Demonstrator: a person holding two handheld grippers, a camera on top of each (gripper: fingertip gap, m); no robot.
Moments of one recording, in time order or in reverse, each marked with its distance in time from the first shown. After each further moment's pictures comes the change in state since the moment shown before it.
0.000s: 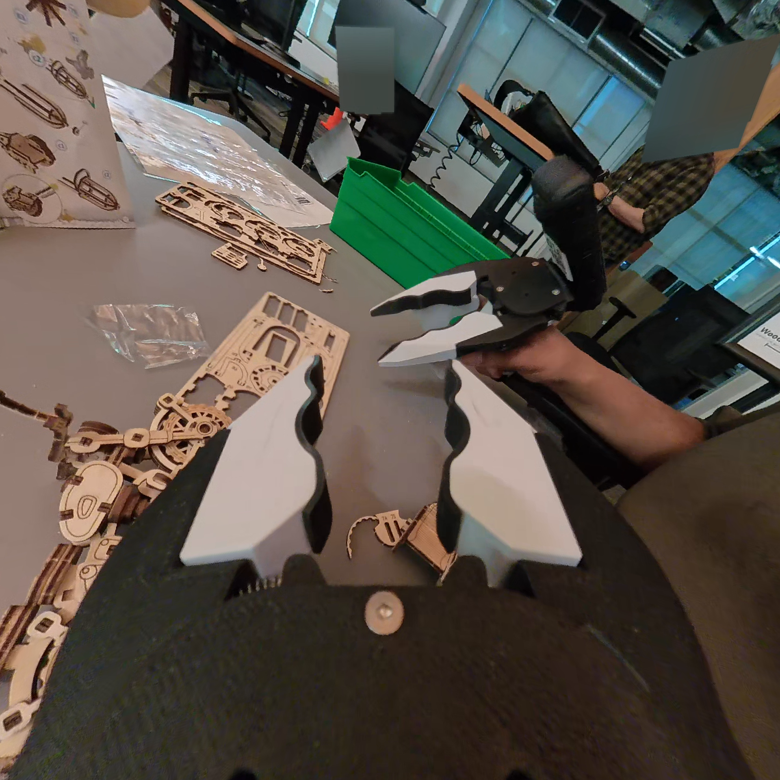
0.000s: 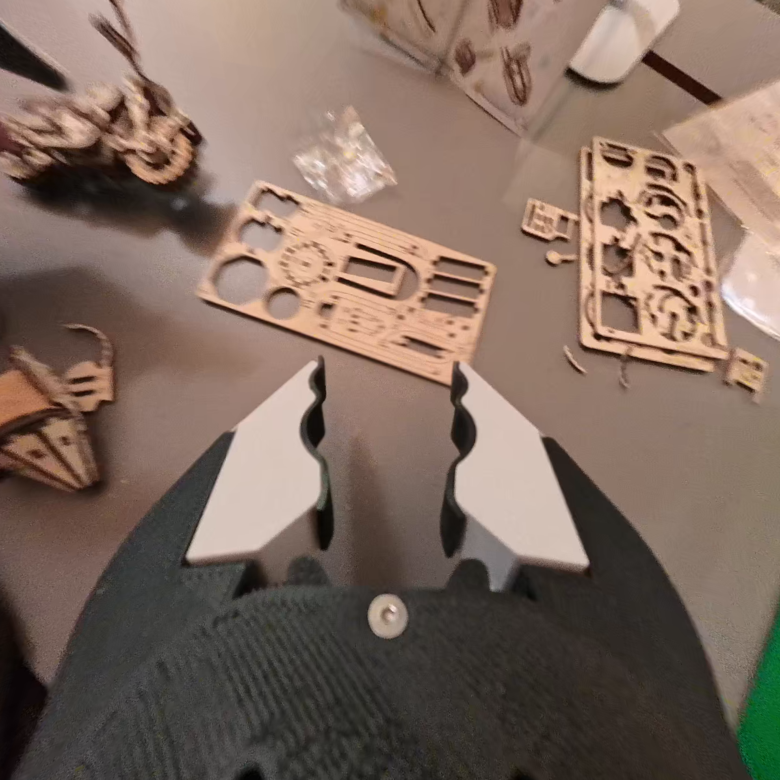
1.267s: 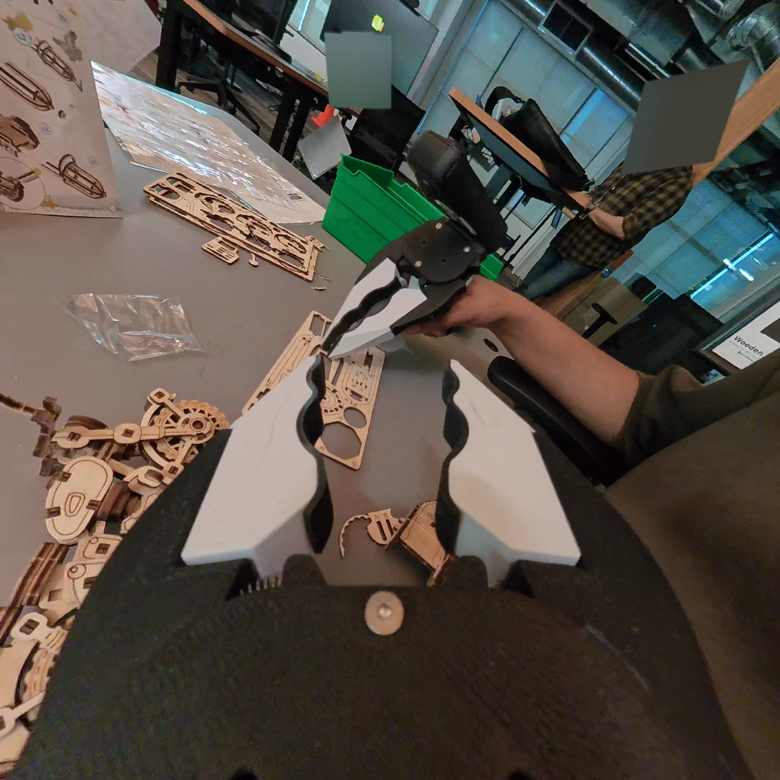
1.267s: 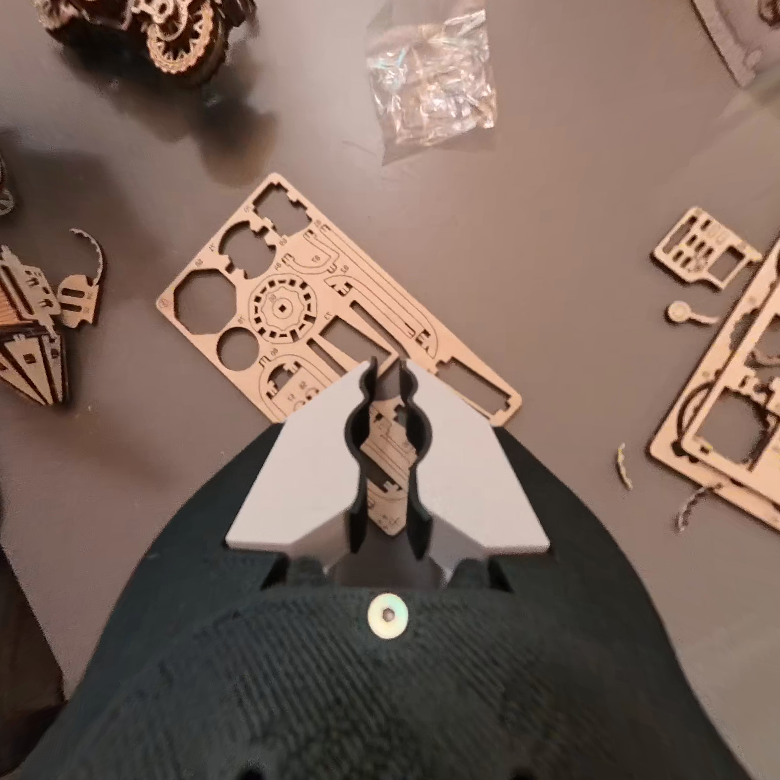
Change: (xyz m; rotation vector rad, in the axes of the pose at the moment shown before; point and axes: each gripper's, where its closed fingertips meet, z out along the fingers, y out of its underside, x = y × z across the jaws) left arm 0.000 0.000 -0.001 0.000 0.026 -0.037; right arm 0.003 0.014 0.040 -0.232 -0.363 -0.173
